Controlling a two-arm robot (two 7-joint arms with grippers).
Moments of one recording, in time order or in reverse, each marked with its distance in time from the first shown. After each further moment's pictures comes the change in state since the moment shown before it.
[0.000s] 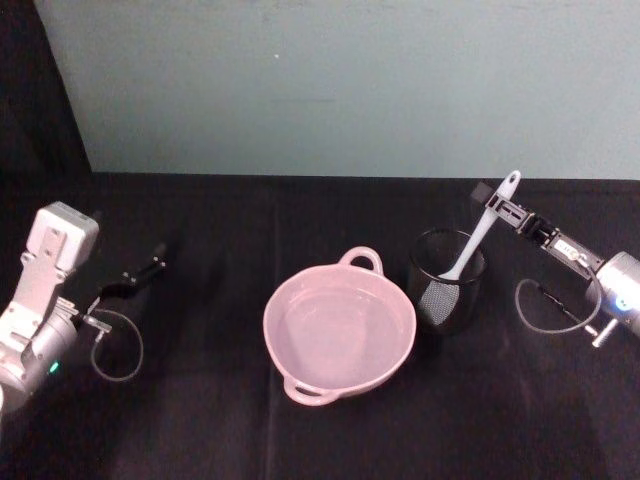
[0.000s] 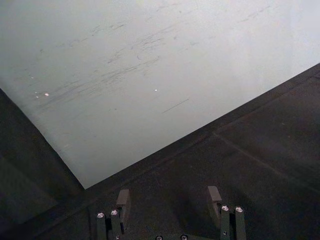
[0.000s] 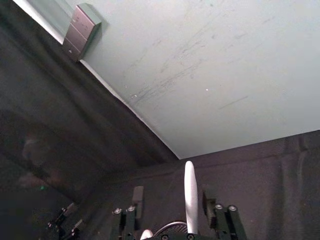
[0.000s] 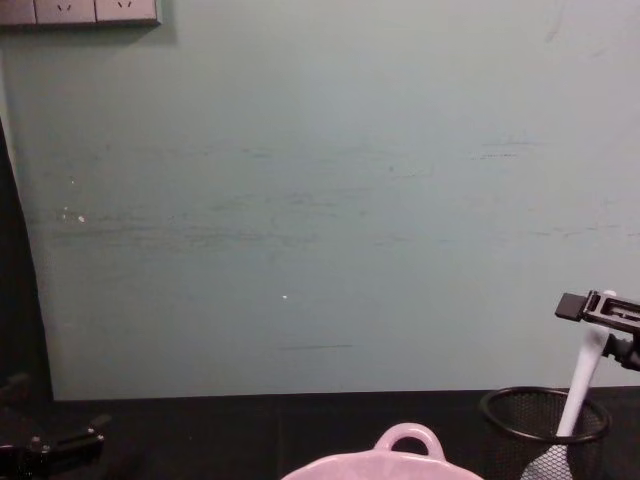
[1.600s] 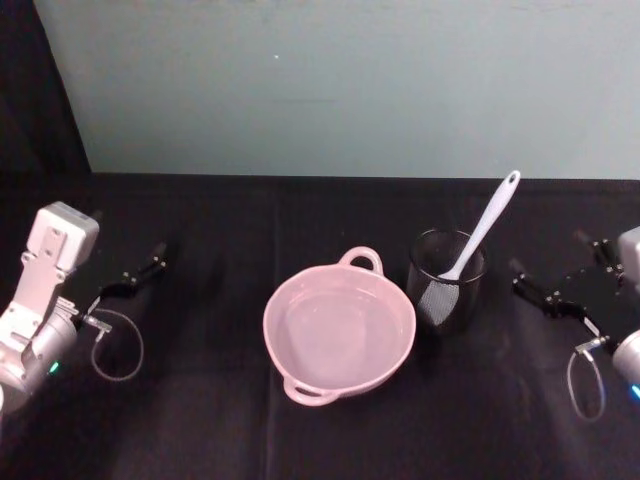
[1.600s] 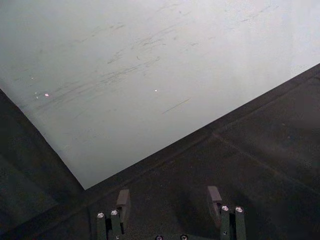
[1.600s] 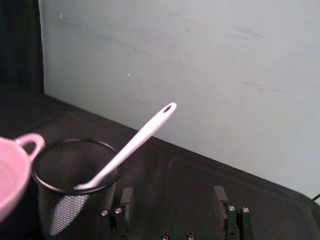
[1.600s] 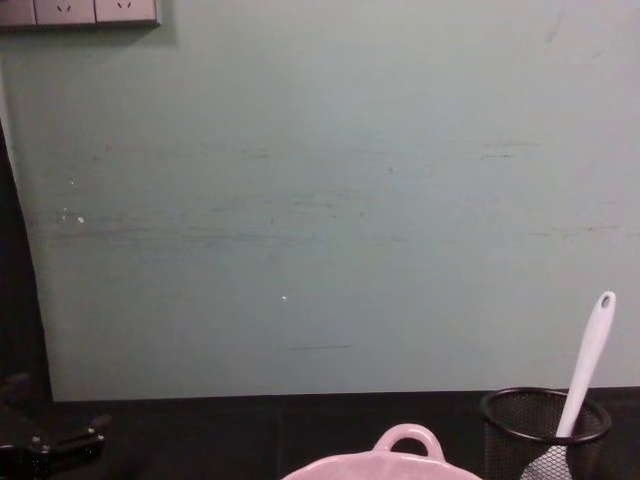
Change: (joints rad) left arm 0.000 0.000 0.000 0.000 0.000 0.000 0.000; right arm -0.288 0.173 -0.077 -0.347 -0.772 -0.328 -0.557
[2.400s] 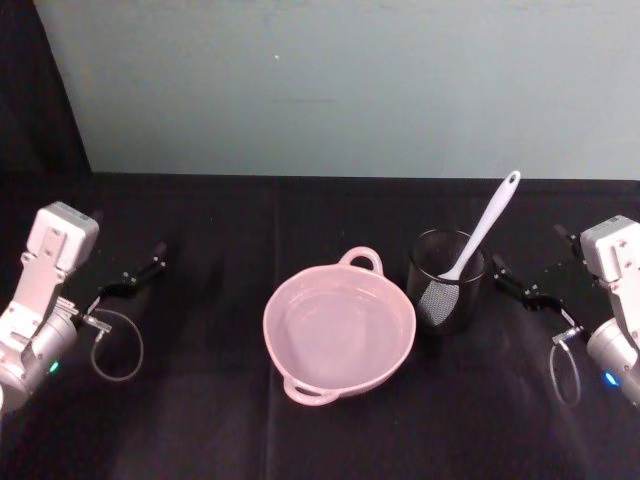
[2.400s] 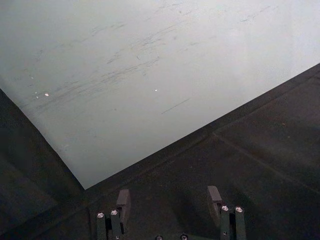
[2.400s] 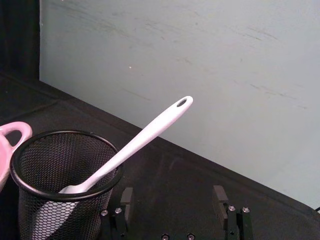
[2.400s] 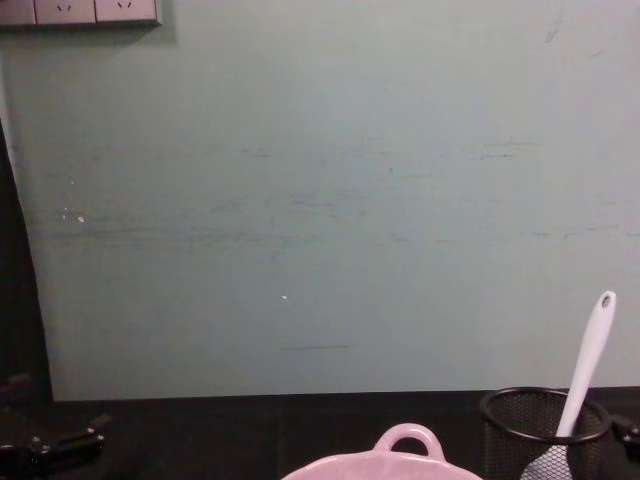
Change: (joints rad) left arm 0.000 0.000 0.000 0.000 0.000 0.000 0.000; right arm 0.121 -0.042 -0.096 0.140 -0.063 -0.034 -0.017
